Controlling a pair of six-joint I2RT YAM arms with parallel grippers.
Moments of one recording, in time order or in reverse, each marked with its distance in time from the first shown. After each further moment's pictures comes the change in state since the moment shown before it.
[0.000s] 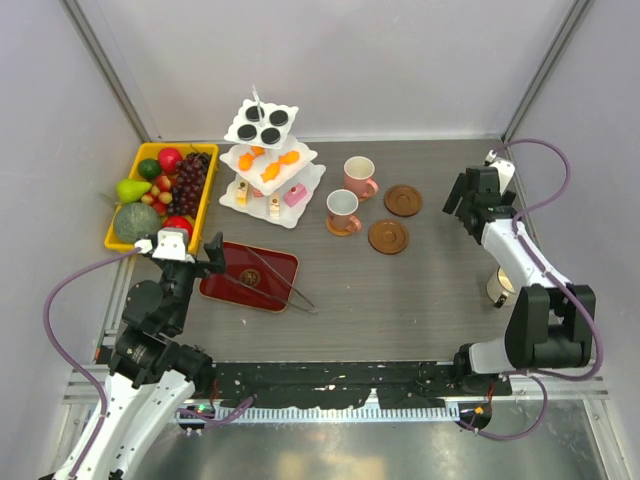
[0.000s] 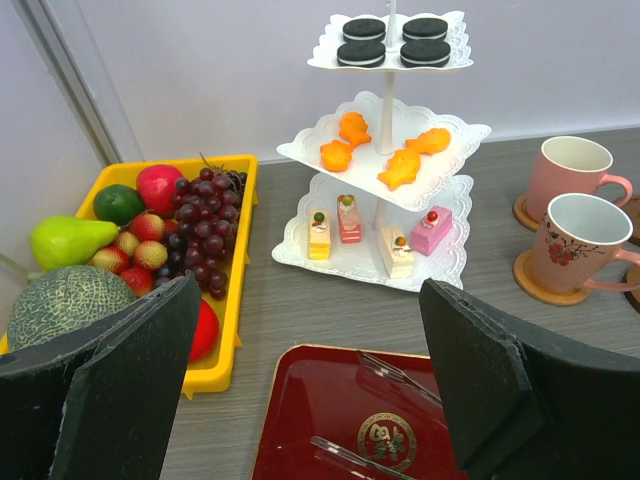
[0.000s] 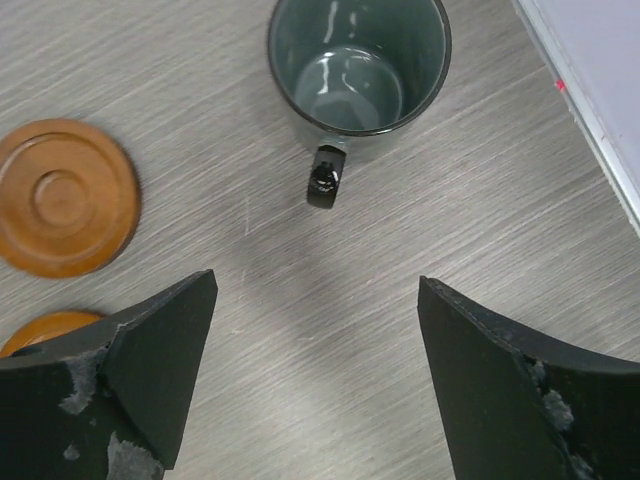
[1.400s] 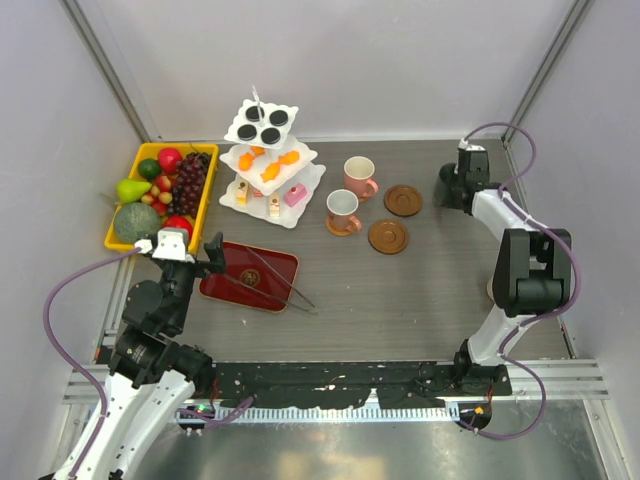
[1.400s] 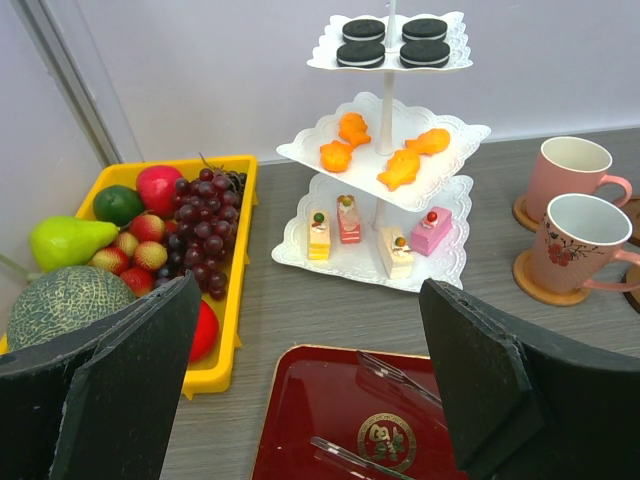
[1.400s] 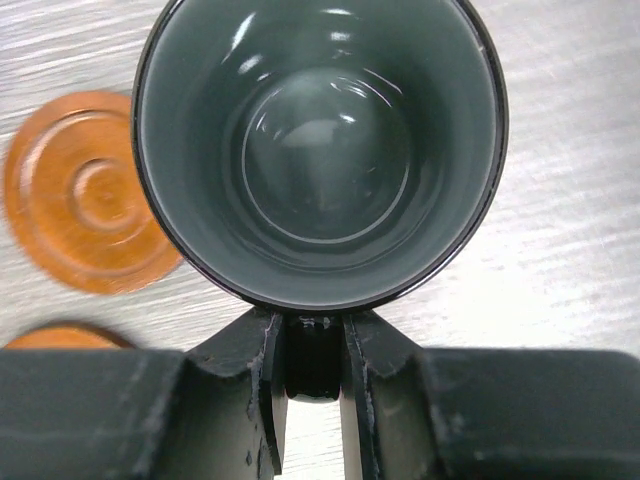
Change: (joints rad) left arm -0.001 0.000 0.000 0.001 0.000 0.000; right arm -0.069 0.389 0.220 0.053 -0.266 -0.166
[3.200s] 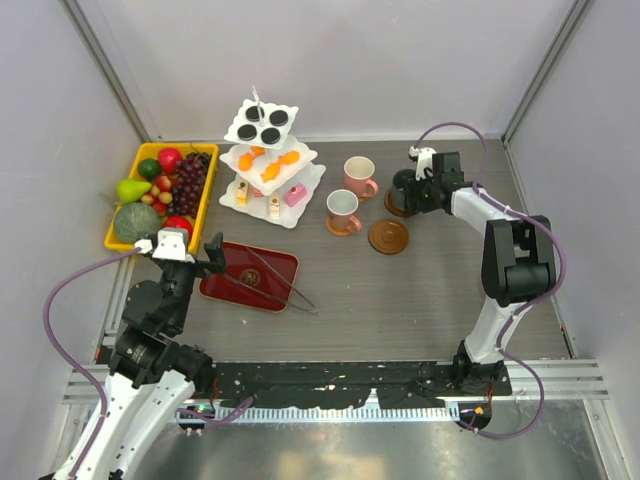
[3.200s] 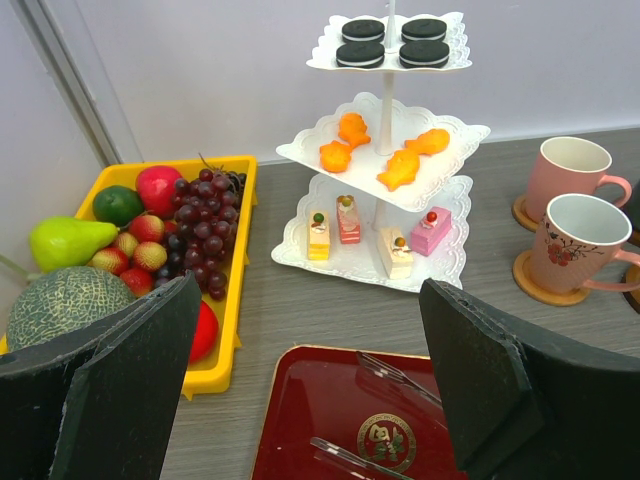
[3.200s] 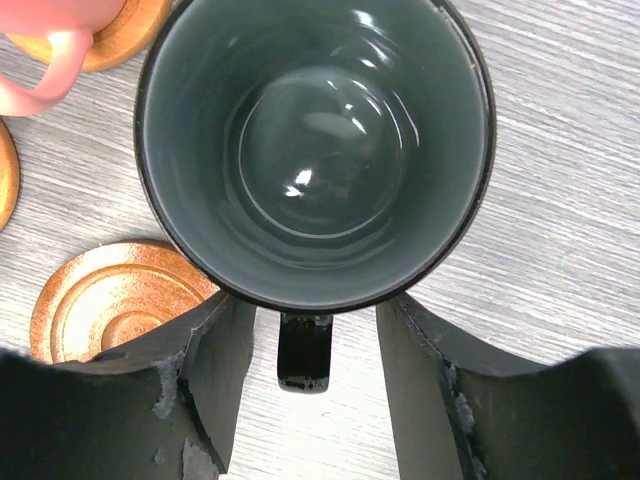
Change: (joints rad) left arm 0.000 0.000 -0.001 0.001 0.001 0.000; right arm 0.138 0.081 0.031 0.039 -0.297 -0.346
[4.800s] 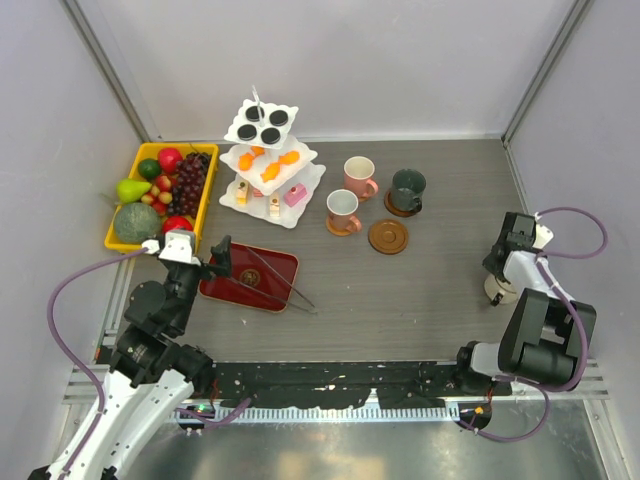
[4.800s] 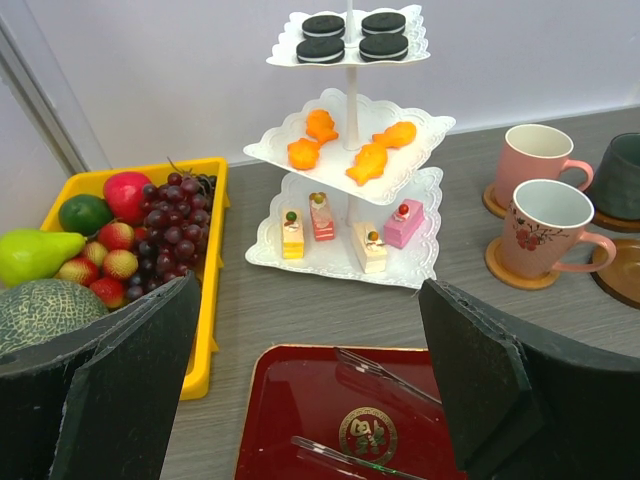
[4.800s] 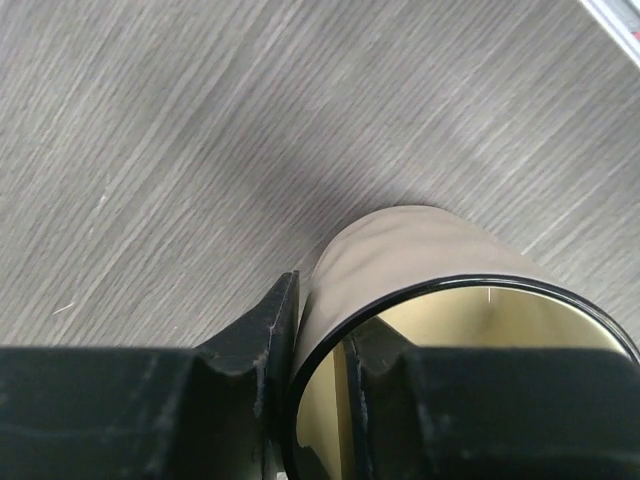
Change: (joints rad) left arm -0.068 0.000 -0.006 0.001 0.002 0.003; right arm -0.427 -0.510 -0.562 -0.126 0.445 0.653
